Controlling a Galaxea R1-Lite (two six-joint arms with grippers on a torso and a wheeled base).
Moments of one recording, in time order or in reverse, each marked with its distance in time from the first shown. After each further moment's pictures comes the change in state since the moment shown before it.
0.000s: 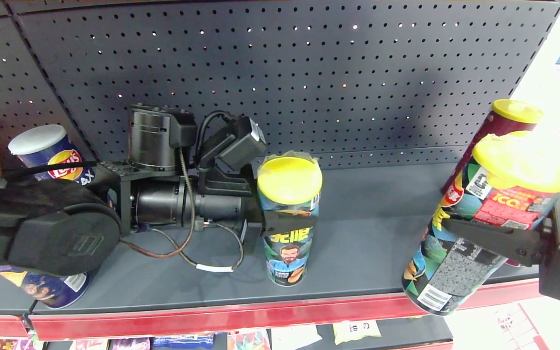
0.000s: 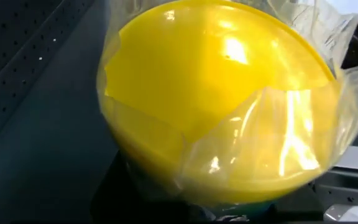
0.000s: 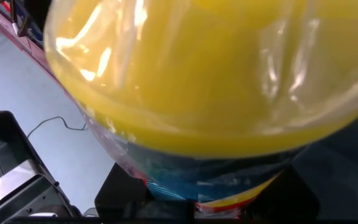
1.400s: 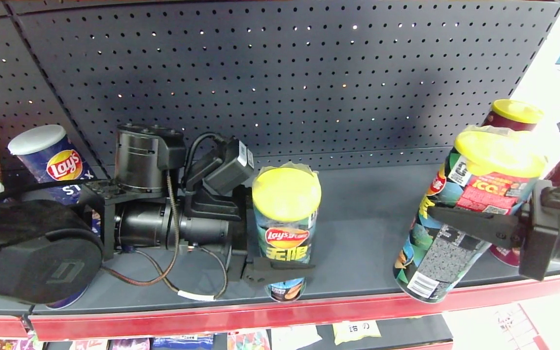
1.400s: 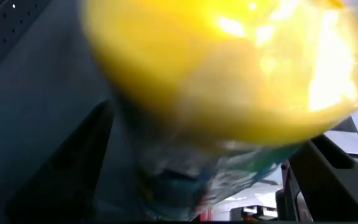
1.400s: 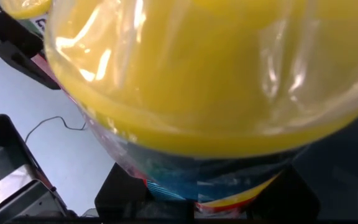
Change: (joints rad) left arm 0.004 -0.042 0.120 -0.035 -0.053 0.001; right arm 0.003 0.069 -0.055 0.000 0.000 -0.004
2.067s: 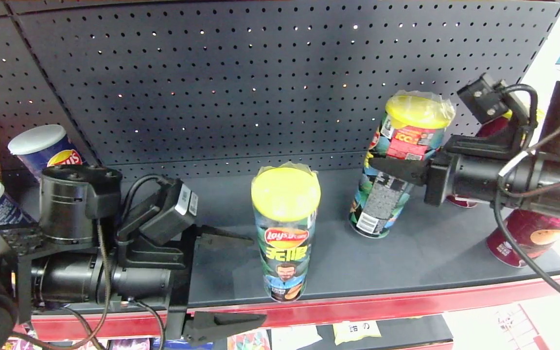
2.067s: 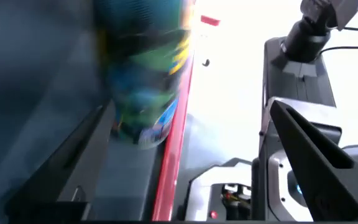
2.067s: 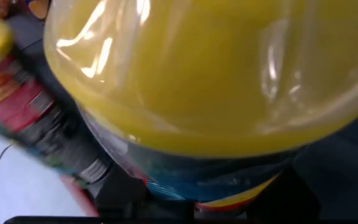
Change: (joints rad) left arm 0.078 -0.189 0.290 -0.005 0.000 -0.002; right arm 0.010 0.327 -0.206 -0.205 0.000 -0.039
